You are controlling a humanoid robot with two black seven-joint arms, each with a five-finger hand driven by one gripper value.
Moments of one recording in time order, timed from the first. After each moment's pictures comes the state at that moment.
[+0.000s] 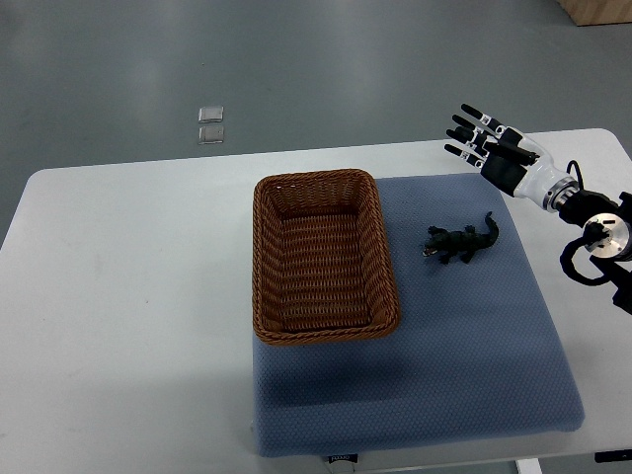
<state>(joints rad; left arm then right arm) 0.05 0.00 -0.13 -0.16 0.03 0.00 0.00 0.82 -0.34 0.47 0.48 0.17 0.53 0.20</state>
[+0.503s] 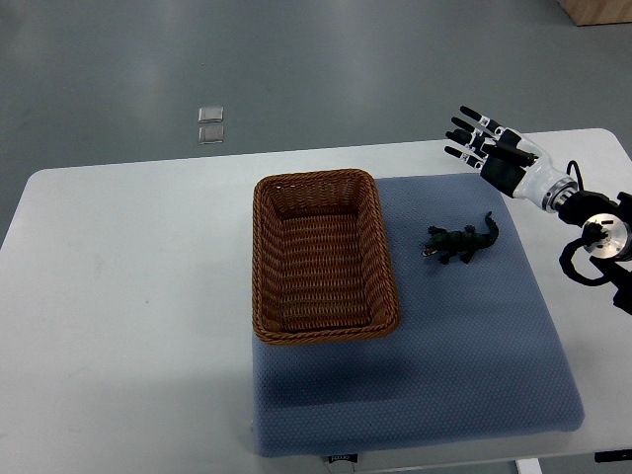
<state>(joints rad) 0.05 0.00 -0.12 -0.16 0.03 0.00 0.00 0.82 -0.34 0.45 0.49 0.15 0.52 0.20</state>
